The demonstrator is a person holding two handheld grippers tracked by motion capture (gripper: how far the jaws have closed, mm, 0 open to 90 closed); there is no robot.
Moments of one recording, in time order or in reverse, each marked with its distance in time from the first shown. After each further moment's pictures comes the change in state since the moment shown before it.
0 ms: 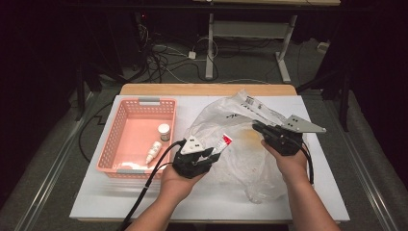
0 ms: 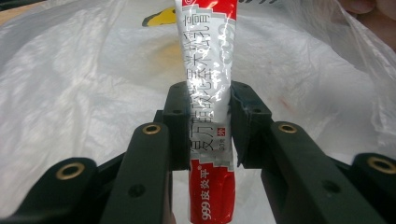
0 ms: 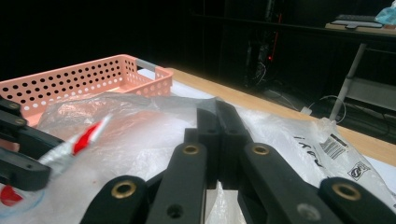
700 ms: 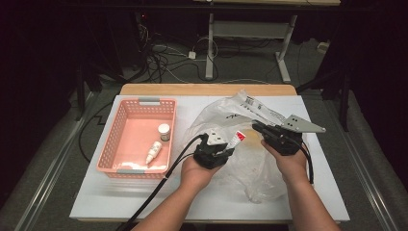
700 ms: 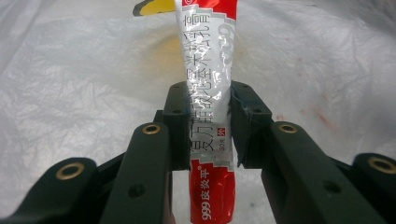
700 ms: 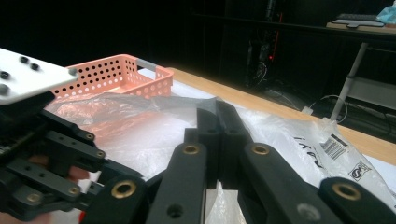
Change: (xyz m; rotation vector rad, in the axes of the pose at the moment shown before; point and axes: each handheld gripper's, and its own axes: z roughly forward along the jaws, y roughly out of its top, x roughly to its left) left arm 0.003 0.014 0.066 0.072 0.040 0.005; right arm -0.001 -0.001 0.001 0.005 0.004 0.004
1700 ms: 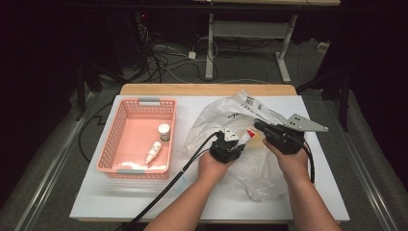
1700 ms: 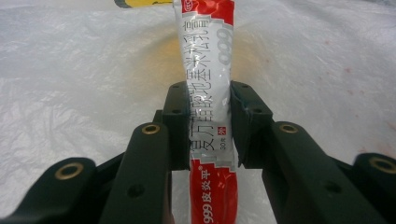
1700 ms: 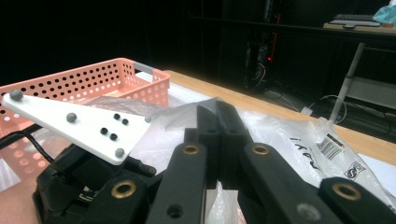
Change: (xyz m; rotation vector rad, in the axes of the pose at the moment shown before) left arm 0.005 0.004 0.069 -0.004 0.023 -0.014; right arm -0.006 0.000 -0.002 -0.012 -0.004 0.019
